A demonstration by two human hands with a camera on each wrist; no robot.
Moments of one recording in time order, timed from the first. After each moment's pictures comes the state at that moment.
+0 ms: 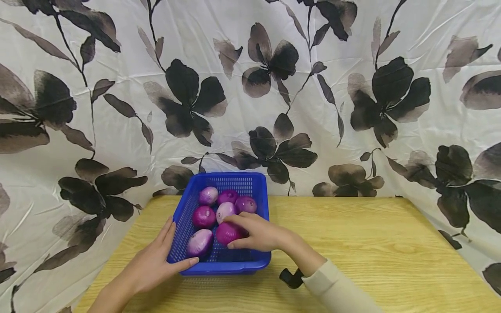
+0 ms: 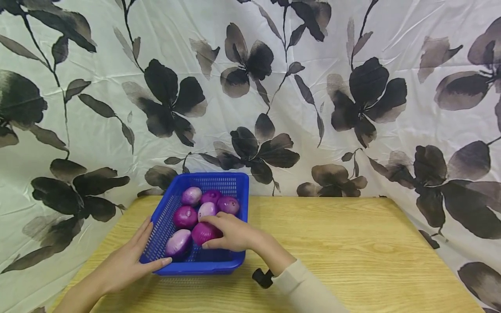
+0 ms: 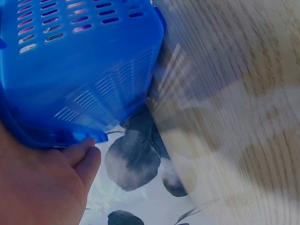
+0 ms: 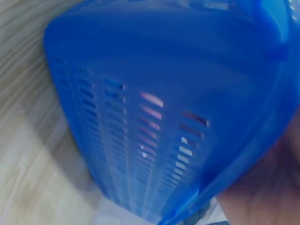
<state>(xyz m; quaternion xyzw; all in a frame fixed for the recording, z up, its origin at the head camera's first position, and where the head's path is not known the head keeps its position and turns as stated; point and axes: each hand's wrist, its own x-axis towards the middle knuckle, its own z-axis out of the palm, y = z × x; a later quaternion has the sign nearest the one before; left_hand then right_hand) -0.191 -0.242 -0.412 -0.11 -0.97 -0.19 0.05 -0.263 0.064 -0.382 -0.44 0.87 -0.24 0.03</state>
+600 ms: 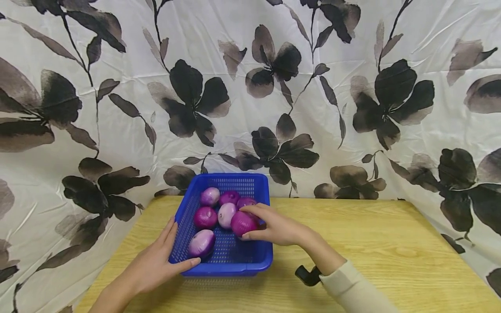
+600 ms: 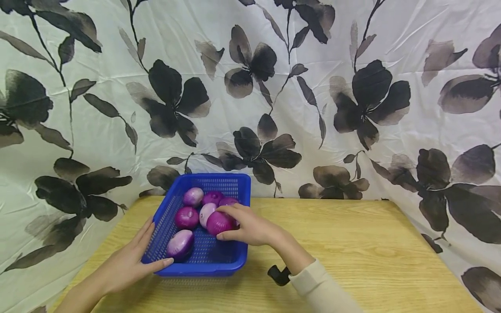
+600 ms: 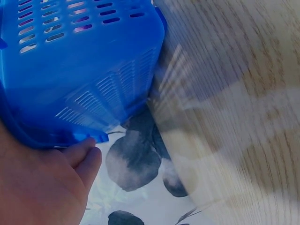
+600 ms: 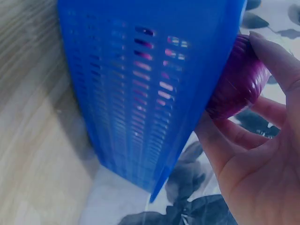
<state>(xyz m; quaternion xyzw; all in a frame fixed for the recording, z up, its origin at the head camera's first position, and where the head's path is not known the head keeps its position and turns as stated) -0.191 -0.244 -0.414 -0.11 -0.97 -0.19 0.05 -0.263 0.095 -0.369 -0.39 0.85 -0.34 0.04</state>
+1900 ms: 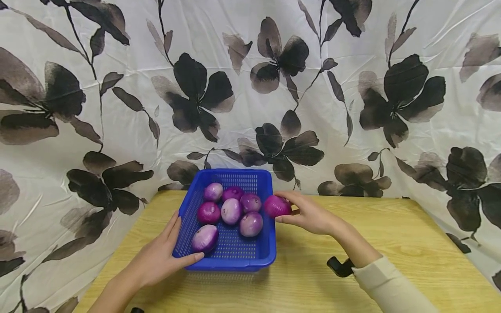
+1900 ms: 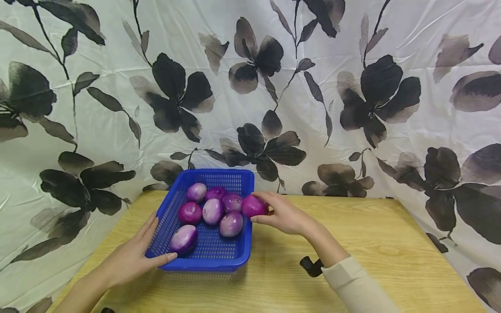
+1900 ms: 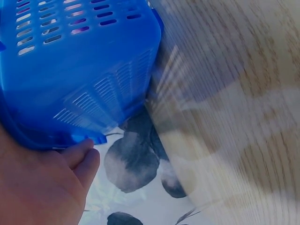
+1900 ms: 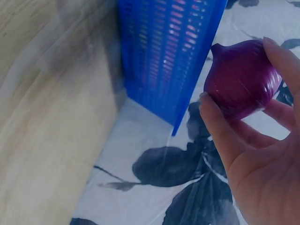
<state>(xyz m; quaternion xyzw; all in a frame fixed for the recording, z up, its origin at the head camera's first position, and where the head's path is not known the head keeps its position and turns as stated) -0.191 -0.247 -0.414 -0.11 -0.97 -0.19 0.05 -0.277 0.159 -0.366 -0.36 0.85 -0.39 0.02</state>
